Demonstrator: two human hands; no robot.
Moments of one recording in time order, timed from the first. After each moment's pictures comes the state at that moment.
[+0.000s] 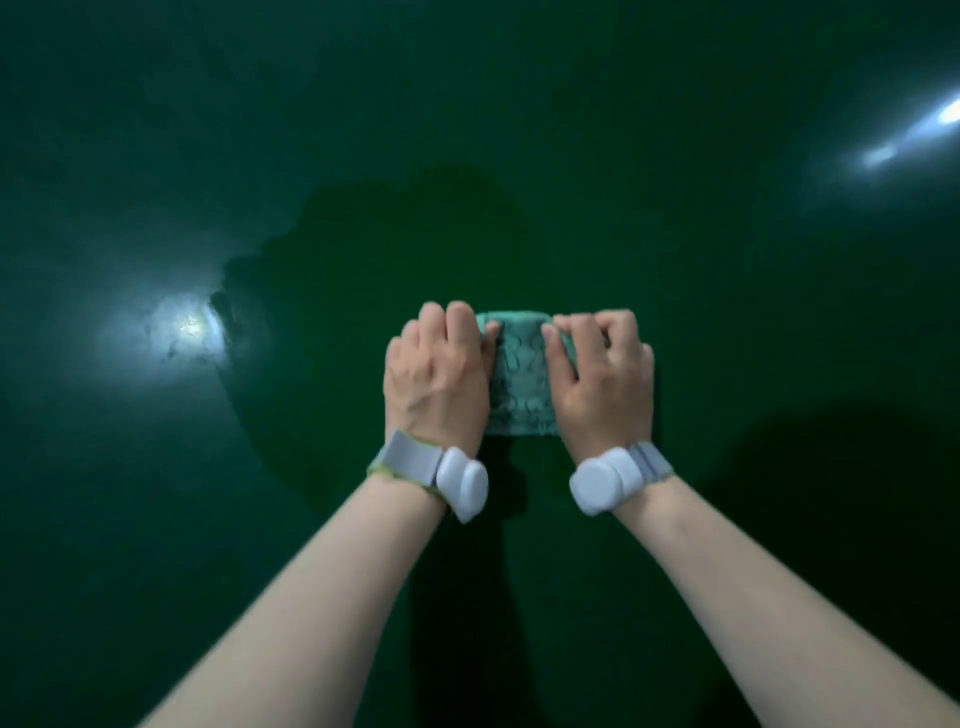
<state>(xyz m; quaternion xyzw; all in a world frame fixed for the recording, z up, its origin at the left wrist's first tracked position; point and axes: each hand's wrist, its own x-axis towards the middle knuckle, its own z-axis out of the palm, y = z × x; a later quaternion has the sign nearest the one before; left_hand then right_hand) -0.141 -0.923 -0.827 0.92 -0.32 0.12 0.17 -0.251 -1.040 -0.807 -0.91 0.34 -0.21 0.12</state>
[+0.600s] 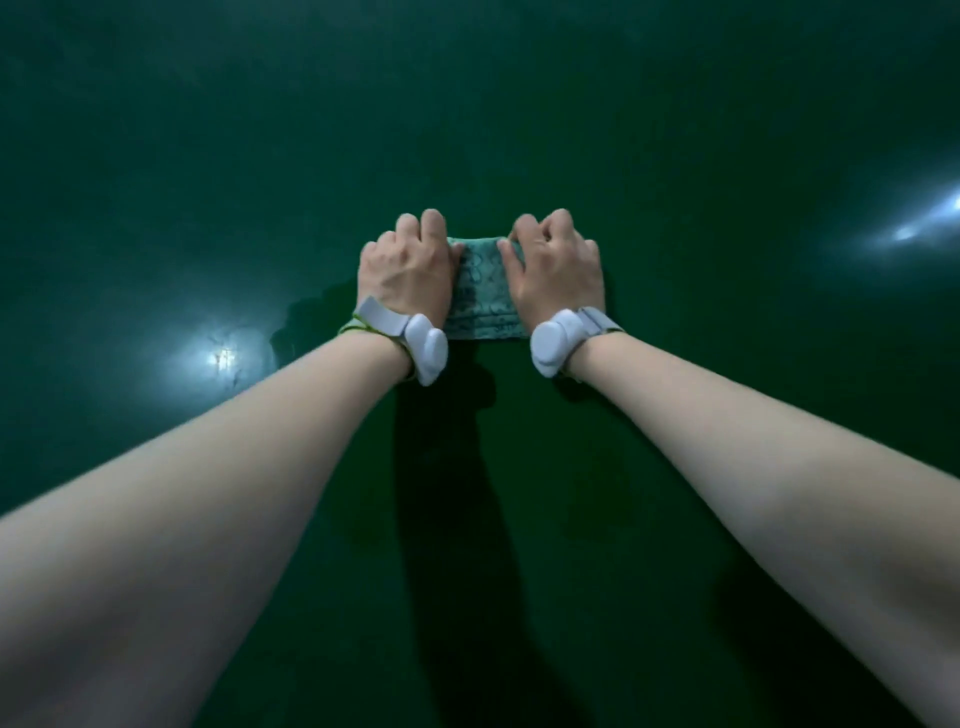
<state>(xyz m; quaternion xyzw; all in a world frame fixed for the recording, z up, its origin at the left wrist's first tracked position) 0.013 -0.957 -0.812 0.93 -0.33 0.15 0.11 -0.088 -1.089 -0.788 -0.96 0.25 -0.12 0.06</state>
